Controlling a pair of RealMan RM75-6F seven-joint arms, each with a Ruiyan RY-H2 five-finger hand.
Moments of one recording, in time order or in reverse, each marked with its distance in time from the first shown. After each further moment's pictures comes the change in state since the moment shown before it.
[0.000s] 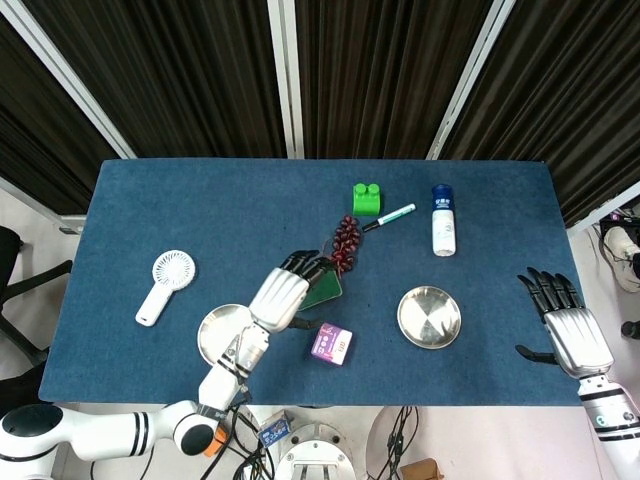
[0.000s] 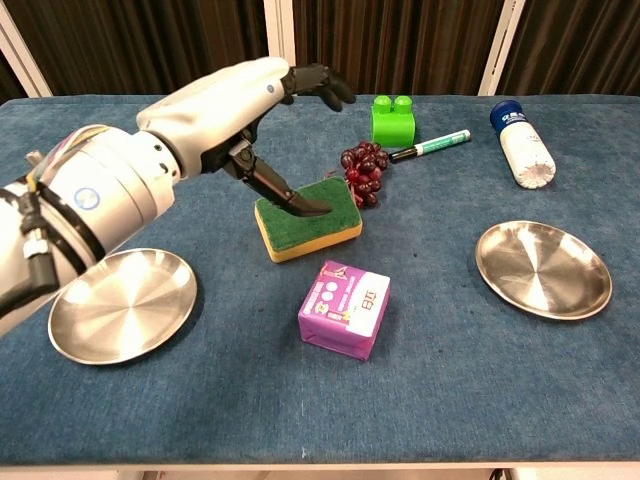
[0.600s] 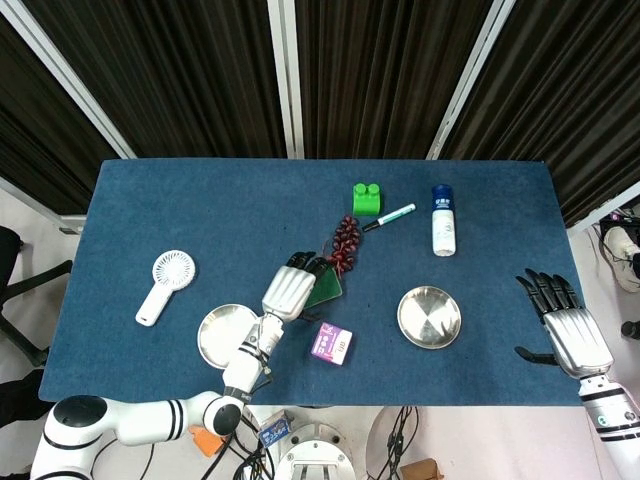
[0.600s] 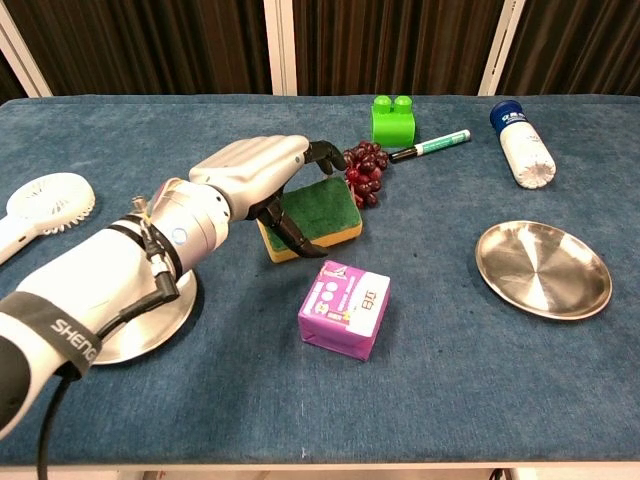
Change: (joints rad) left arm -0.111 -0.166 -0.015 0.282 -0.210 -0.062 0.095; right arm -0.001 0.015 -0.002 0.001 -0.017 -0.011 0.033
